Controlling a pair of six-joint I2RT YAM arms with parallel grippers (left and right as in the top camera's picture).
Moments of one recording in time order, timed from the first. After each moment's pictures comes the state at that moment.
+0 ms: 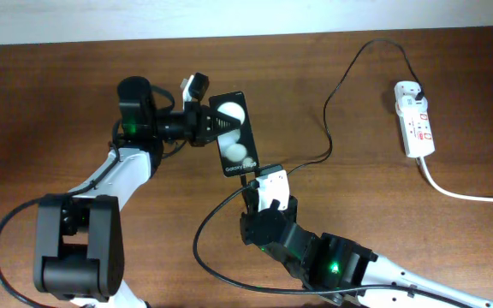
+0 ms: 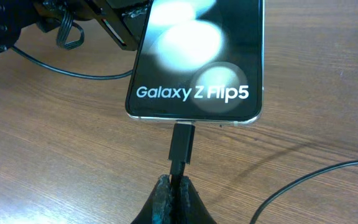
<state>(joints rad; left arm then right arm) -0.11 1.82 1.04 0.54 1.49 -1.11 1.07 1.17 0.80 -0.23 0.47 0.61</state>
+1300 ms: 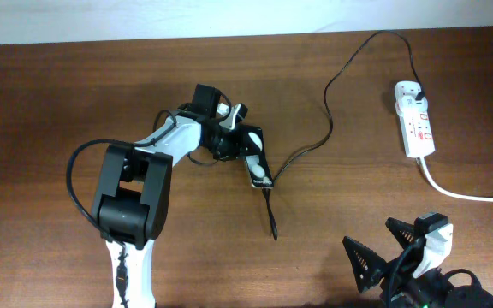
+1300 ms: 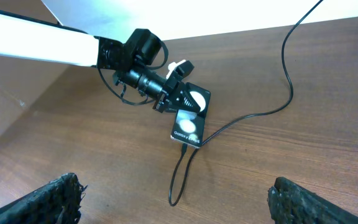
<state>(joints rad) -0.31 2.21 1.45 -0.48 0.77 -0.35 1.03 0.24 0.84 -1.01 0.45 0.58</state>
